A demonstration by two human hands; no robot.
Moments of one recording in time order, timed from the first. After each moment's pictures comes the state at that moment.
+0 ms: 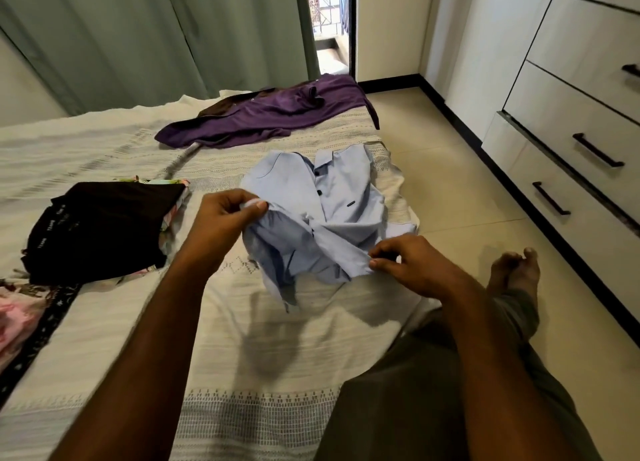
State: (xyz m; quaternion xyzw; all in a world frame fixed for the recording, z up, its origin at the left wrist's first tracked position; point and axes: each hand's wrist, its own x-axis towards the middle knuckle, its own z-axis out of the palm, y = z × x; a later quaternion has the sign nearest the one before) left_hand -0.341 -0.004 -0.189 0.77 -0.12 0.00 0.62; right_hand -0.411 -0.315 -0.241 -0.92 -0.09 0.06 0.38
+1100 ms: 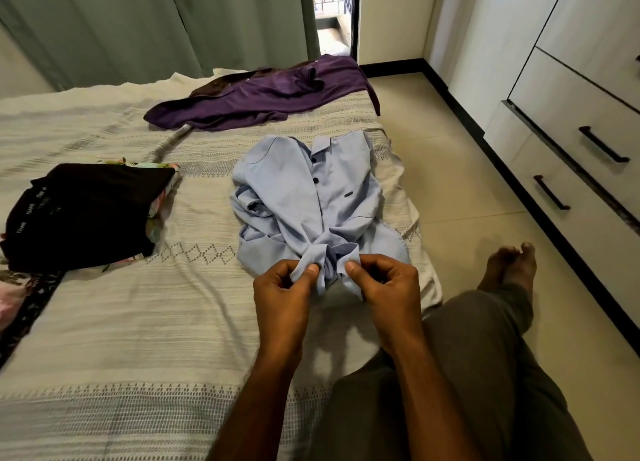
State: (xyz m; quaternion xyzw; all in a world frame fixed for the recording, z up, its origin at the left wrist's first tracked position) left_hand -0.455 -0.104 -0.252 0.72 0.12 0.06 0.68; right_hand -0.461 -0.241 -0.269 -0.67 0.14 -0.11 0.72
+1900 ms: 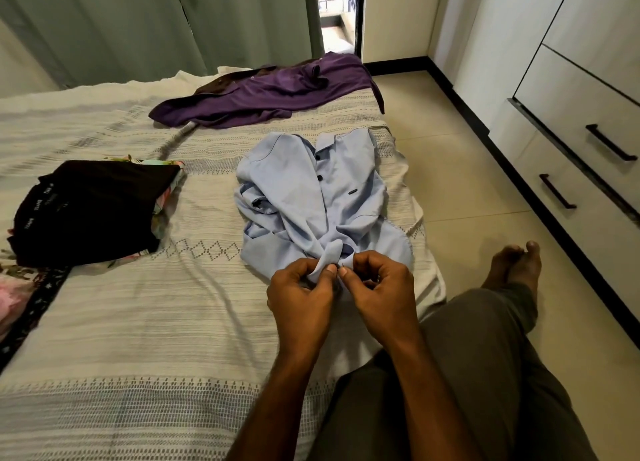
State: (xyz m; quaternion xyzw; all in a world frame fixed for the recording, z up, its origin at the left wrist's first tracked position) left_hand -0.461 -0.118 -0.252 0.78 0.10 0.11 0.60; right_hand -0.465 -0.233 -0.269 -0.77 0.05 -0.14 0.62
